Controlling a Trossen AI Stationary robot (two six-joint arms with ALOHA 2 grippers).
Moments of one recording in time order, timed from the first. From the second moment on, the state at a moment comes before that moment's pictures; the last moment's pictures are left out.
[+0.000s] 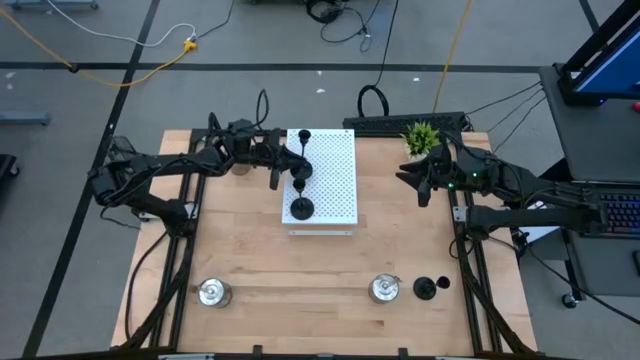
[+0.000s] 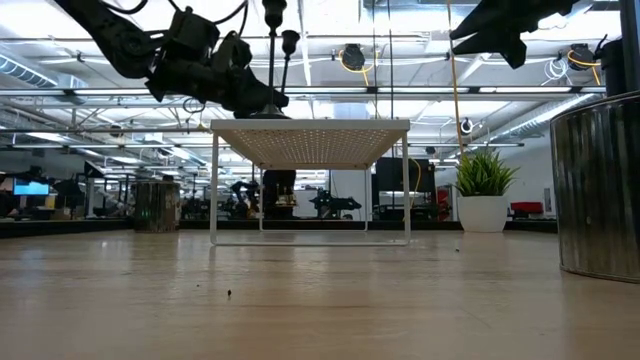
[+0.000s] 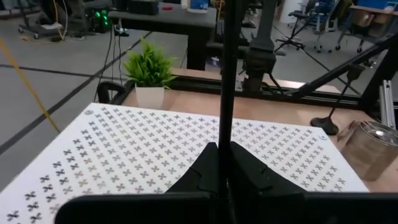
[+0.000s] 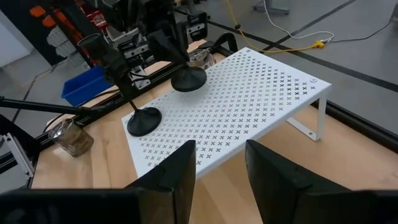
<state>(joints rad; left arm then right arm) 0.57 1.37 0.70 0.44 0.57 0.05 -0.21 0.68 0.79 -0.45 0.10 0.41</state>
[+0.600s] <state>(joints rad) 0.57 1.39 0.70 0.39 0.54 0.06 -0.21 0.68 0.79 -0.45 0.10 0.43</state>
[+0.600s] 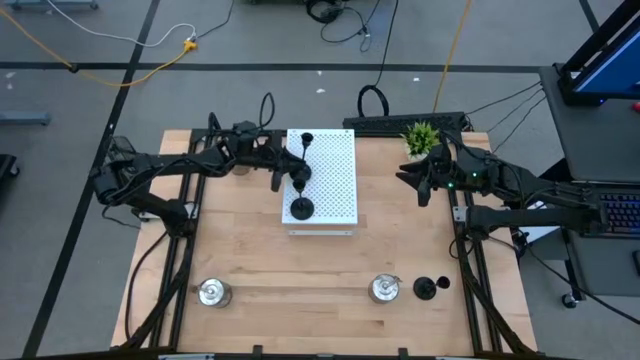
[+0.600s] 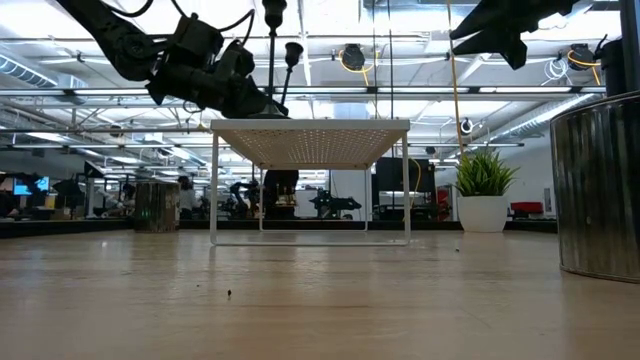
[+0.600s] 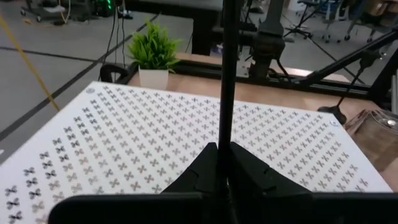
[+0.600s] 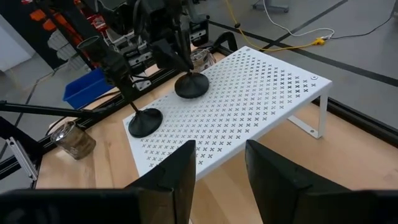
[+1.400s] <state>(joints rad) 0.55 1.39 0.71 0.33 0.51 0.05 -0.21 0.68 0.79 -0.45 0.10 0.43</state>
